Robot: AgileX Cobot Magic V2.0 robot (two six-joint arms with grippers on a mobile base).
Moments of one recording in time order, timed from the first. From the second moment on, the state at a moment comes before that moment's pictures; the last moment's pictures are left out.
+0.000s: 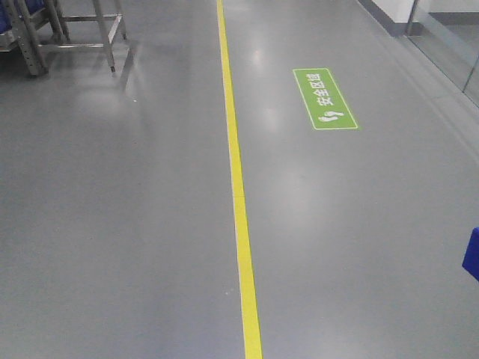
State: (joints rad) left arm -0.02 -0.01 0.03 0.00 0.04 0.03; right arm 0.03 0.14 -0.39 0.28 0.56 -0.25
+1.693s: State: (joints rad) left arm -0.02 -0.01 0.03 0.00 0.04 0.03; right arm 0.03 0.14 -0.39 0.28 0.56 -0.25
